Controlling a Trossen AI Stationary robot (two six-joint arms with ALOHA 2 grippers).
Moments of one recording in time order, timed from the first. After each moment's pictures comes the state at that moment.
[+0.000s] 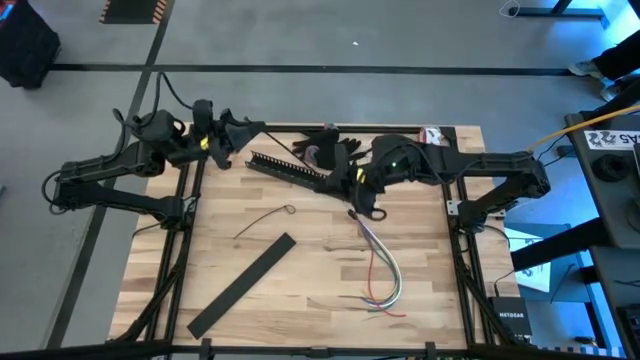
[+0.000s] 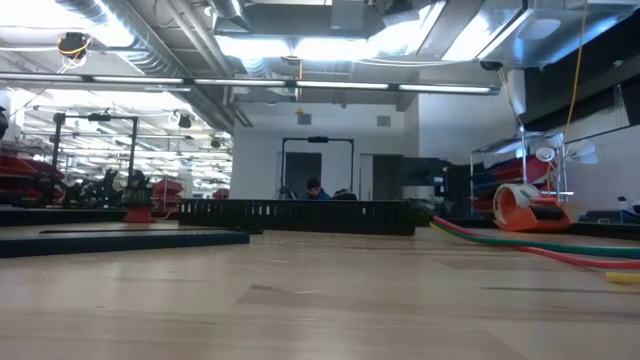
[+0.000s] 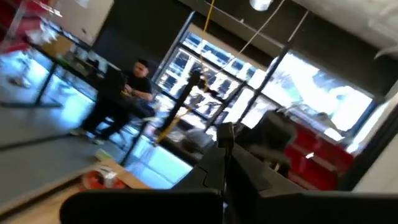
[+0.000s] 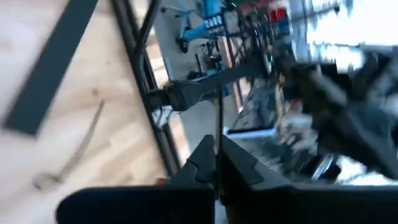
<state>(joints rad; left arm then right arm) 0.17 0.92 1.12 0.03 -0.13 -0.51 0.02 1.46 1.50 -0.35 -0.14 -1.25</state>
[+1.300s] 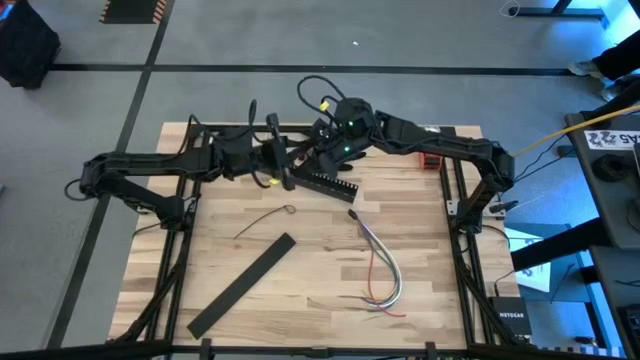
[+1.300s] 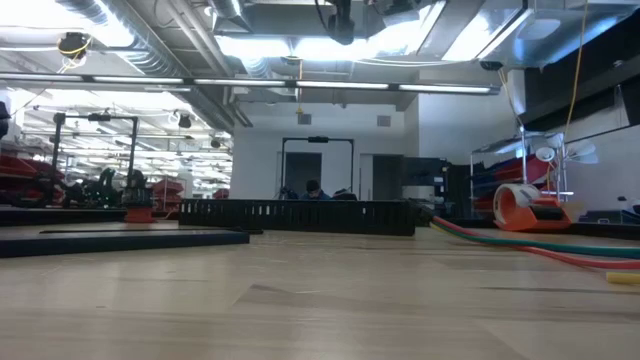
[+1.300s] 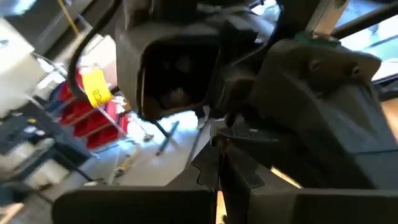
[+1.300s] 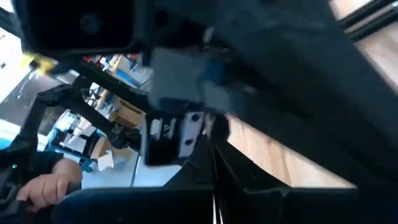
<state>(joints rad) 0.13 1.27 1.12 0.09 -0.28 0.57 -0.26 1.72 1.64 -0.31 -0.65 0.60</state>
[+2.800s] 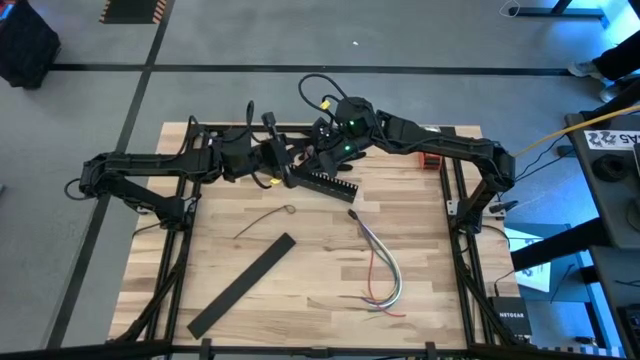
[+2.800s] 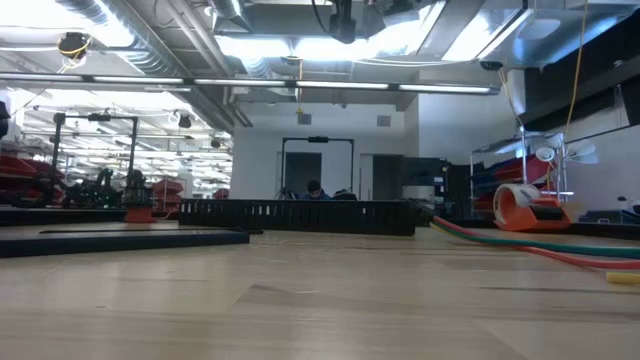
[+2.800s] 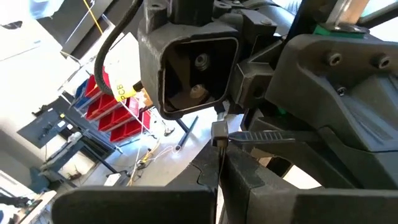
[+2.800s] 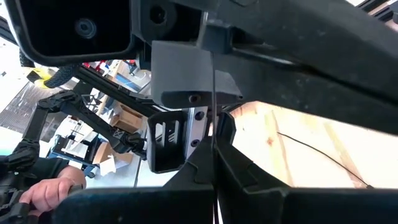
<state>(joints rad) 0.11 1.26 1.12 0.11 -0.38 0.60 -0.26 1.71 1.64 -0.31 -0.64 0.63</state>
